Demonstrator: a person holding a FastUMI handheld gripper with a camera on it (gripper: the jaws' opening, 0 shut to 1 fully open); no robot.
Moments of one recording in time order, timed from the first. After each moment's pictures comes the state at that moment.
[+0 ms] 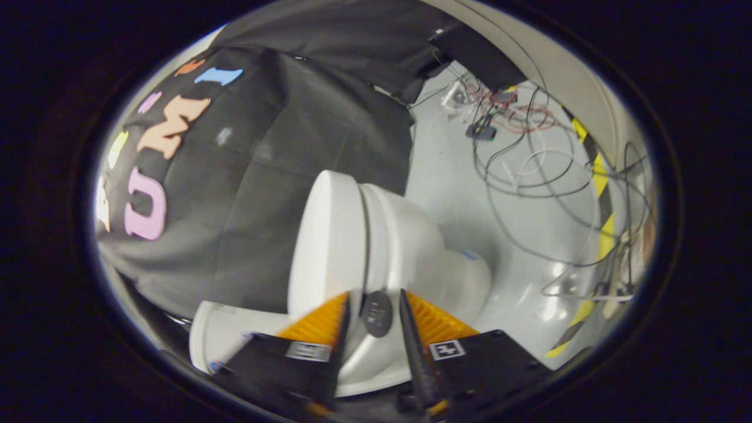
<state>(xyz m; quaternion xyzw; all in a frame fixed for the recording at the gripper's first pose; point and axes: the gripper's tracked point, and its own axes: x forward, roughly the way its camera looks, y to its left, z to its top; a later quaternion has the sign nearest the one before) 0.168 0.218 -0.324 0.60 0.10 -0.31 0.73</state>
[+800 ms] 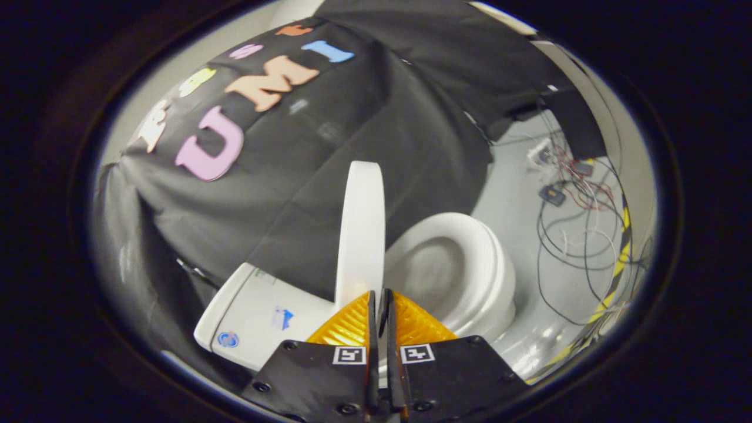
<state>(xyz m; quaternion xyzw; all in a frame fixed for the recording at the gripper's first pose) 0.198 0.273 -0.151 0.39 0.07 -0.24 0.88</state>
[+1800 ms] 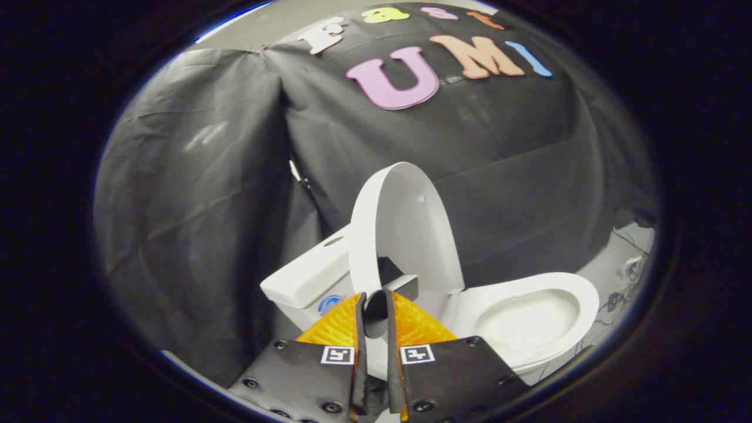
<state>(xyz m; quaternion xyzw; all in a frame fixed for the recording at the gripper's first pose) 0.307 0.465 -0.037 0.17 0.09 0.02 0.98</state>
